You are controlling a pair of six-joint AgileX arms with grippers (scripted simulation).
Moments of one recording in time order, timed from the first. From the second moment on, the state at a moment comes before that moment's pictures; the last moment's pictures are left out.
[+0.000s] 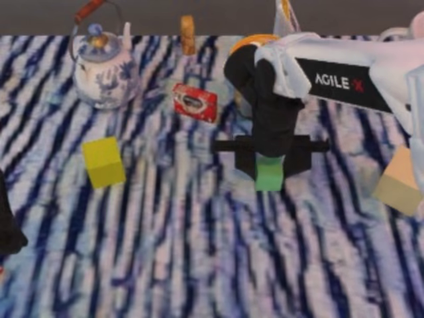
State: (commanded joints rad) left arm 0.00 0.00 0.00 0.00 0.00 0.00; right arm 0.54 2.50 1.91 -0.97 0.01 0.58
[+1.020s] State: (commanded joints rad) left arm 0.00 0.00 0.00 0.00 0.00 0.00; right arm 0.55 2.42 2.04 -1.17 0.02 0.57
